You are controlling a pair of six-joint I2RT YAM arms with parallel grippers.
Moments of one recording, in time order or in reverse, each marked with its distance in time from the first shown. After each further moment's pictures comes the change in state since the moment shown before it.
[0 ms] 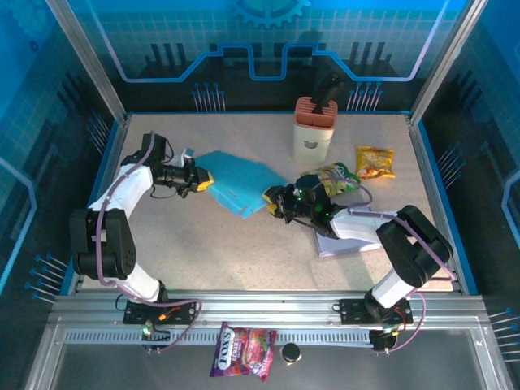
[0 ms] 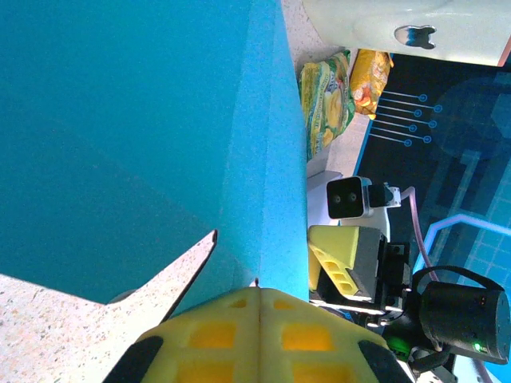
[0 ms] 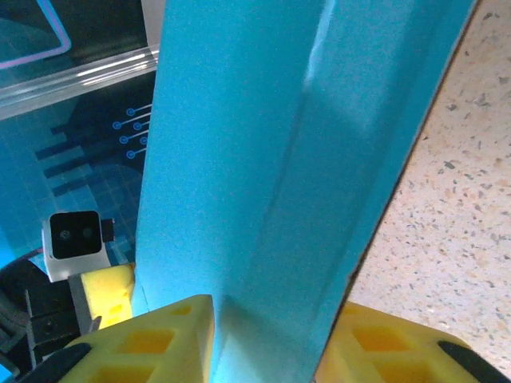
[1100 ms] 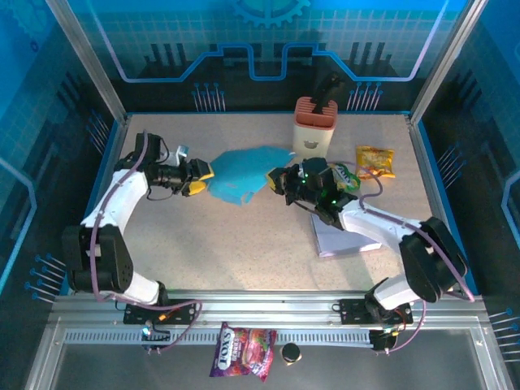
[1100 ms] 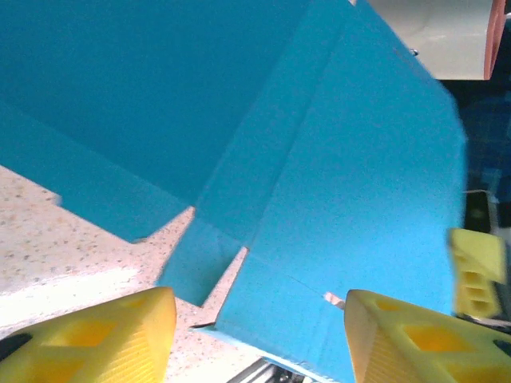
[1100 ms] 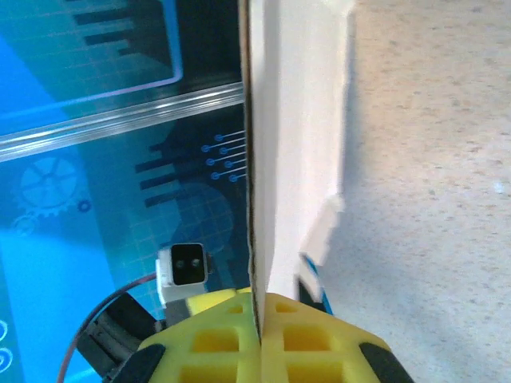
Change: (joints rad) left arm 0.005 -0.175 -0.027 -0.021 -0.141 0.002; right arm 0.000 -0.172 0.219 -0.261 0.123 -0.040
